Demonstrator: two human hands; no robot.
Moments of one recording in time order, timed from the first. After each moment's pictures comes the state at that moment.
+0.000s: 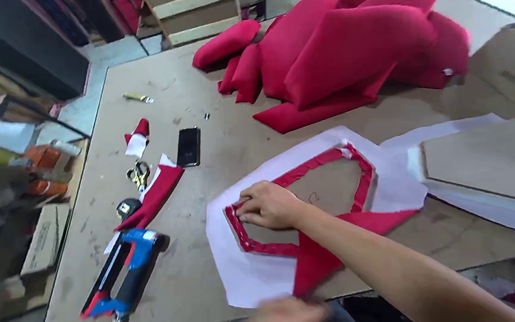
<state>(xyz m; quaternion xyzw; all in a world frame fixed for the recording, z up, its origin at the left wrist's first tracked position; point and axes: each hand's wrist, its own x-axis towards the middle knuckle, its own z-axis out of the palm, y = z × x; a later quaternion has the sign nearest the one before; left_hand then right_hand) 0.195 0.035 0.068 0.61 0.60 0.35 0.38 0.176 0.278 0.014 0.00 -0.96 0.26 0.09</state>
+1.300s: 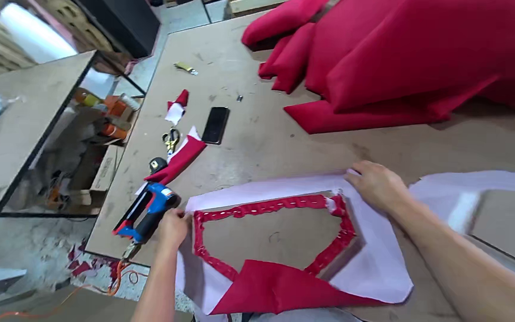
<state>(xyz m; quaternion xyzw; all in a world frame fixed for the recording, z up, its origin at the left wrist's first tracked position) 0.017 0.002 0.022 0.07 0.98 0.11 0.16 0.308 0.457 -0.009 -0.34 -0.92 0.21 -0.05</state>
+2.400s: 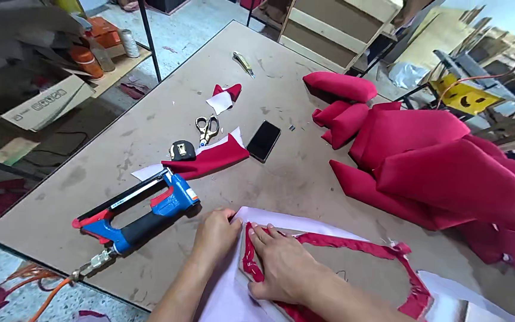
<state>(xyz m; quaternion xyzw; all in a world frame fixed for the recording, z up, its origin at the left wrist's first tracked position) -0.018 0.029 0.007 0.16 0.88 0.33 0.30 0.086 0.167 0.082 -0.02 -0.90 0.08 -0.42</state>
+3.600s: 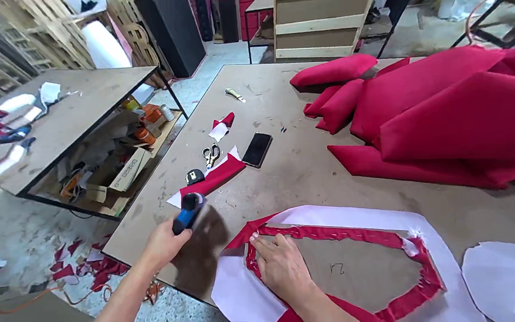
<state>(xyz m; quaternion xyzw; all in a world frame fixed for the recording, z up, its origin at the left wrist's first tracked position) -0.039 -0.081 0.083 0.12 0.93 0.26 0.20 0.173 0.163 -0.014 -0.05 -0.97 0.16 0.18</state>
